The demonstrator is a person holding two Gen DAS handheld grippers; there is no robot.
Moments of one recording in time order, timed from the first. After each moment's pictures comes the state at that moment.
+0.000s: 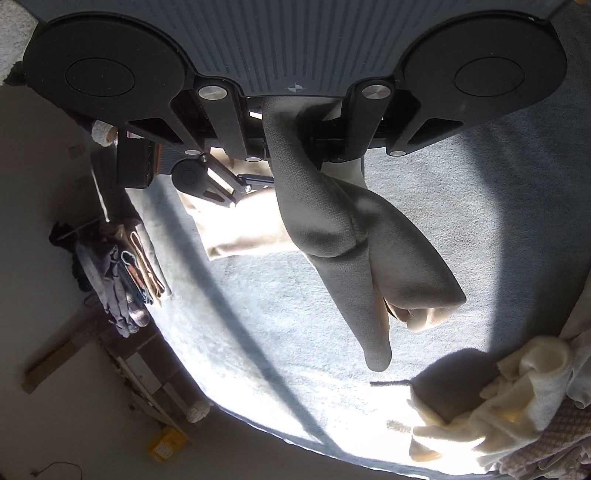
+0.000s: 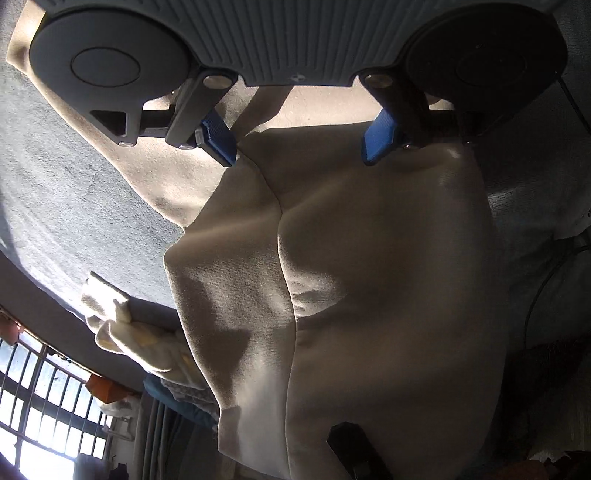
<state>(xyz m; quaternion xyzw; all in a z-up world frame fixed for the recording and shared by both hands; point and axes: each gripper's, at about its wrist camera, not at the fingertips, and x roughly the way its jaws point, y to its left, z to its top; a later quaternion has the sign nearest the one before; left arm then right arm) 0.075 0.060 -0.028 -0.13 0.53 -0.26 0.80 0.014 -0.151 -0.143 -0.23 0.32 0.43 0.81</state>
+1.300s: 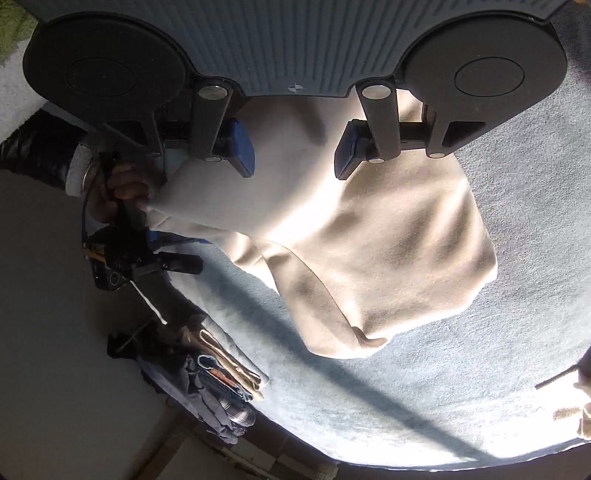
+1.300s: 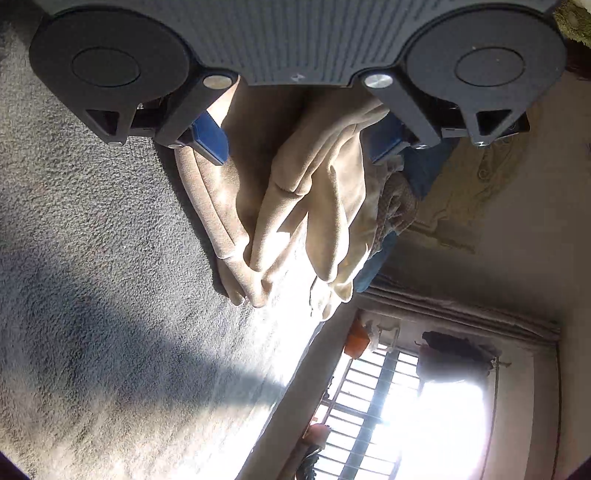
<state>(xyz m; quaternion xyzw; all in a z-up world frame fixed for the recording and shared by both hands) 0.020 -0.047 -0.094 0.00 0.49 -0.43 0.76 -0.014 -0.429 -0.184 0.50 0.36 0.23 0.76</state>
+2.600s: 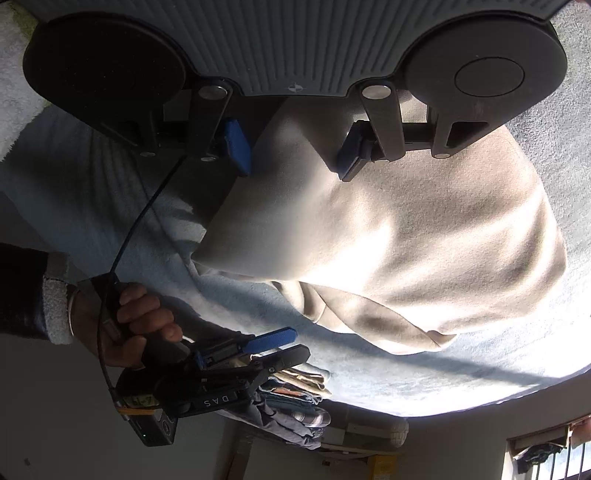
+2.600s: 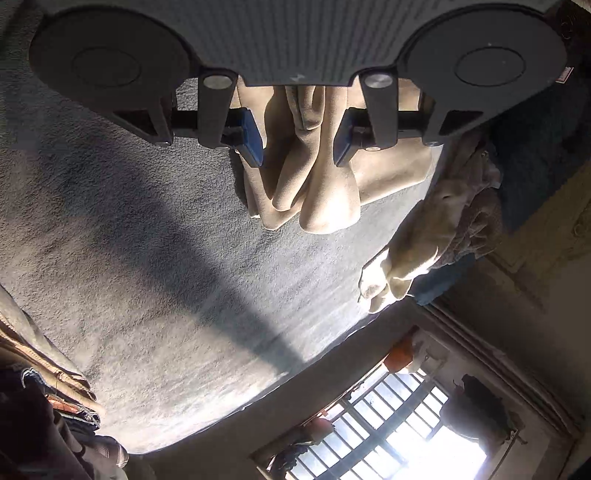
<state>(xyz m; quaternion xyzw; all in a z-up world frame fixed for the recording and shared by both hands) -0.014 -0.099 -0.154 0.08 0.38 -0.48 0.79 0.002 -0.420 -0.107 0.29 0.38 0.13 0.87</state>
